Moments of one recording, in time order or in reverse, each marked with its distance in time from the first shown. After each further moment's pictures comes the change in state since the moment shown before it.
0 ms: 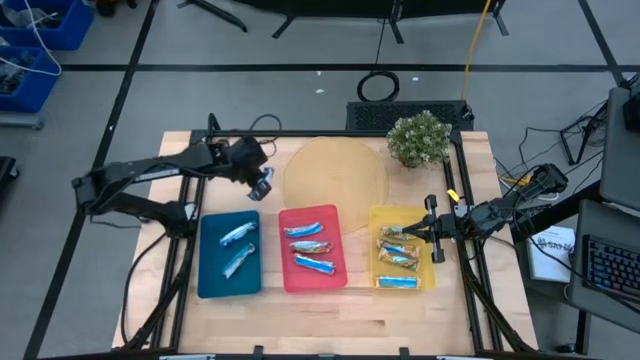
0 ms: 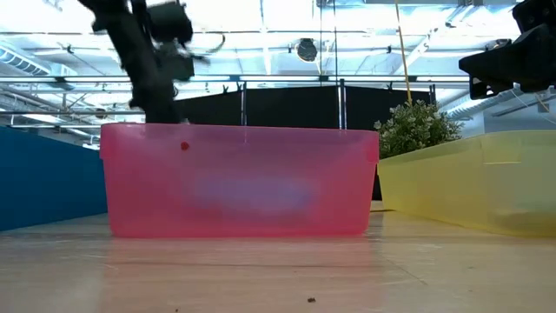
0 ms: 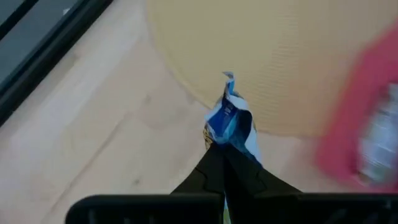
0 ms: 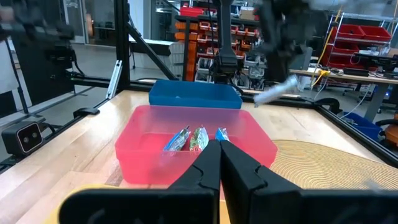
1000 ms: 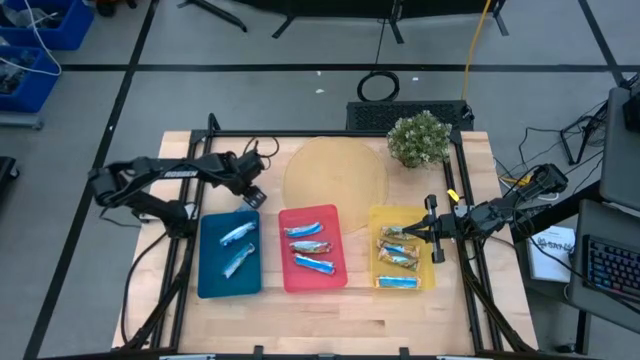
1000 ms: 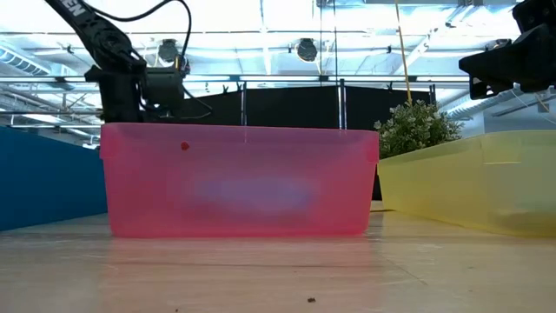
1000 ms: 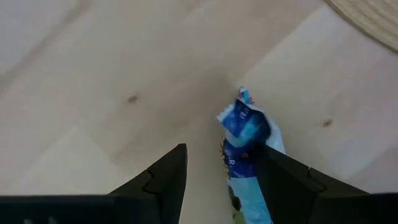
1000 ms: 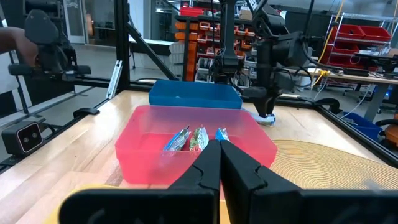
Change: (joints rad) left arm 0.100 0.158 -0.236 0.088 0.049 -0.123; right arm 0.000 0.000 0.000 0.000 0.000 0.000
